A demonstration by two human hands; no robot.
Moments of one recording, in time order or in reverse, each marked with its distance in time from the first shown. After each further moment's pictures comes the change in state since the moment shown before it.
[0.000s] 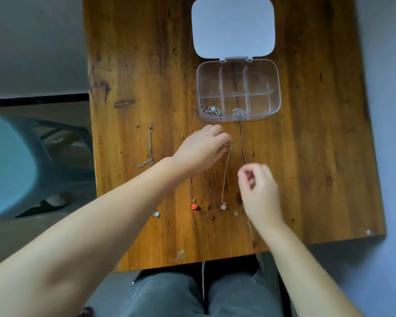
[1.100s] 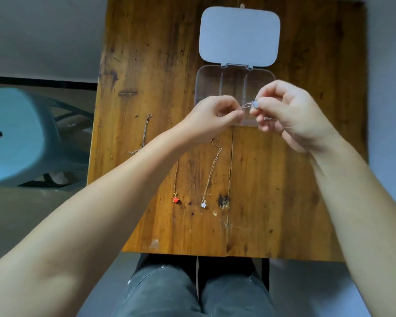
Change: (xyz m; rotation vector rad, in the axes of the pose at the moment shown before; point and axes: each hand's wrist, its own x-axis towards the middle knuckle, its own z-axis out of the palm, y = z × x) left_hand 0.041 0.047 -0.052 -0.578 0.208 -0.332; right_hand 0.121 -0.057 -0.115 0.586 -0.510 -0.200
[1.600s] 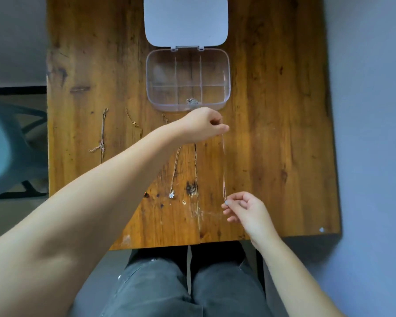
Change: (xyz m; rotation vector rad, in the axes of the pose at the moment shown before) left_hand 0.026 0.002 0.079 0.218 -0.367 -0.203; right_hand -0.158 0.166 0.020 0.123 0.265 0.624
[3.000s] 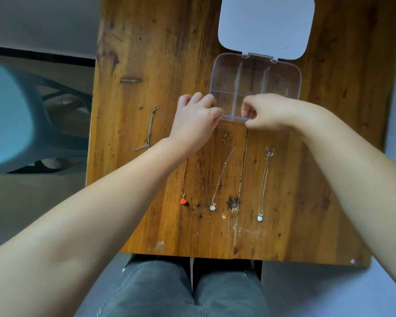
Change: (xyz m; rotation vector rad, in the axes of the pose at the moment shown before) left_hand -0.033 -0.099 -0.048 0.480 0.594 0.118; right_hand 0.120 -0.239 0.081 -1.461 -0.259 -0.471
